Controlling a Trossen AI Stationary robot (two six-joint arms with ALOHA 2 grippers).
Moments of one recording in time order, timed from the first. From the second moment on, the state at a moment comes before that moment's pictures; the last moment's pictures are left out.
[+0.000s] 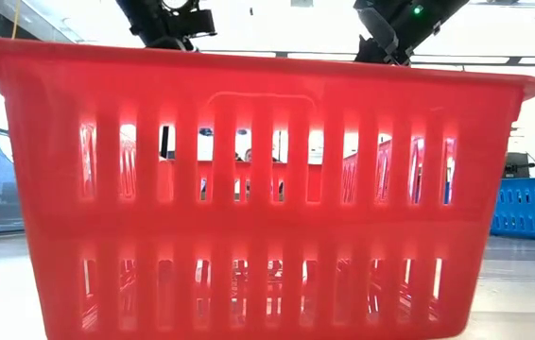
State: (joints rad) left arm 0.30 1.34 1.08 -0.65 -0.28 0.35; right arm -0.01 1.21 0.90 -0.33 0.51 0.16
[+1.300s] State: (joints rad) left arm 0.47 1.55 1.08 -0.70 -0.23 0.48; right arm -0.01 1.21 0.90 -0.32 0.55 0.16
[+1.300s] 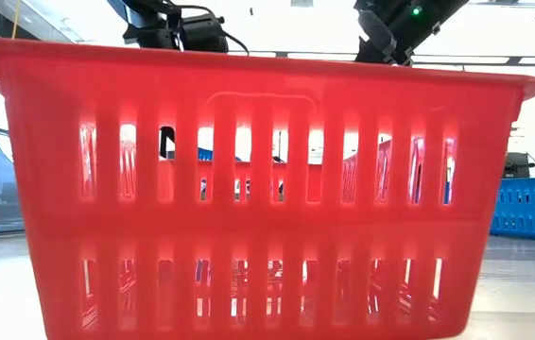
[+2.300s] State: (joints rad) left arm 0.47 1.61 1.08 -0.66 -0.23 0.45; right arm -0.01 1.21 0.90 -0.32 0.55 0.16
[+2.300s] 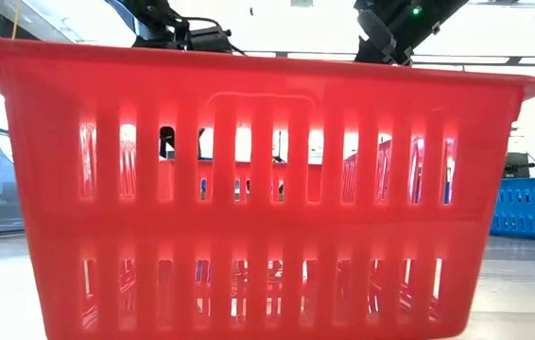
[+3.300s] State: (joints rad) left arm 0.46 1.59 1.16 -0.77 -0.18 0.36; right arm -0.01 1.21 0.90 -0.32 0.54 0.21
